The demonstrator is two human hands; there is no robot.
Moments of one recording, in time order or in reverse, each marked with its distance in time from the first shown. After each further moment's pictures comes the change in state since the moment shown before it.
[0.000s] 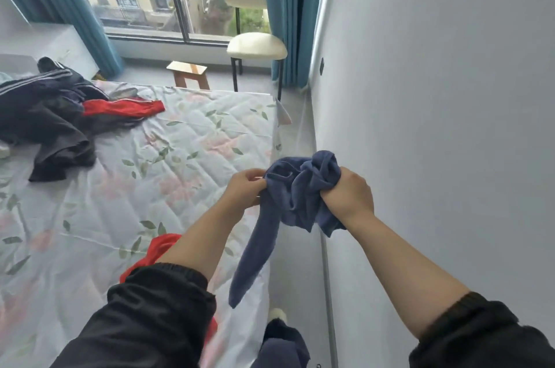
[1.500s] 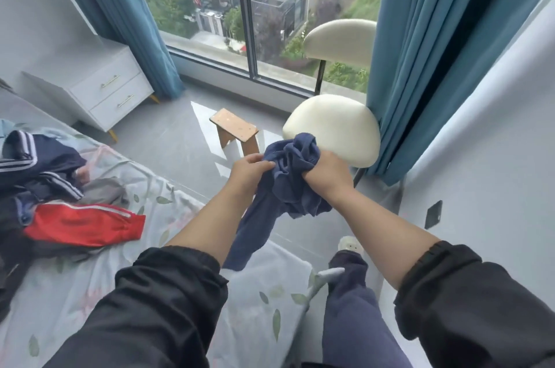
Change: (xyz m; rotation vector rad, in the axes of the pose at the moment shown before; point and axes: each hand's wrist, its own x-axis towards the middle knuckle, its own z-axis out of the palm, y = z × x) left_hand 0.856 0.327 -0.154 -0.302 0.508 -0.074; right_hand 0.977 -0.275 0.188 -0.078 -0.399 -0.388
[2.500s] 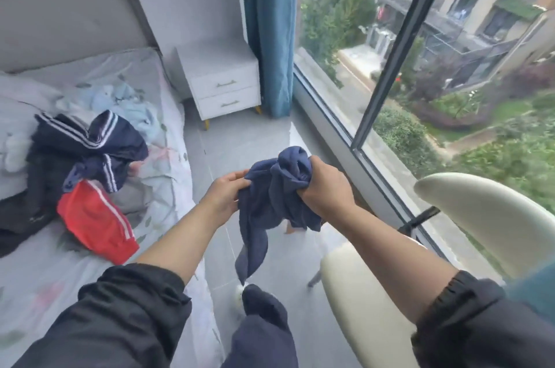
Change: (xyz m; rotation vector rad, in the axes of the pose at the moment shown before) left_hand 0.289 0.157 -0.086 -0.434 0.541 0.009; right_hand 0.422 -0.187 0.002 -0.199 -0.381 -0.771
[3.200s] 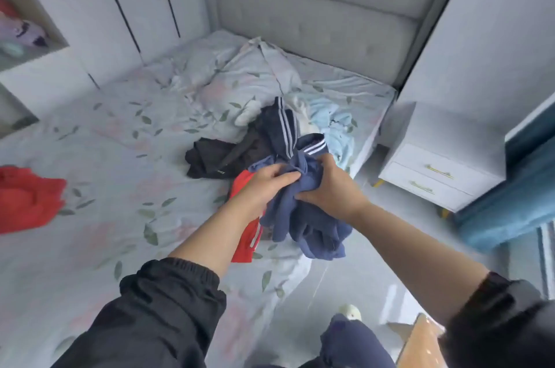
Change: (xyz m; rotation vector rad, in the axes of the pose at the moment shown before) left_hand 0.024 0.118 -0.298 -0.286 0.651 0.340; right_hand 0.223 -0.364 0.172 0.092 -0.637 -0.777
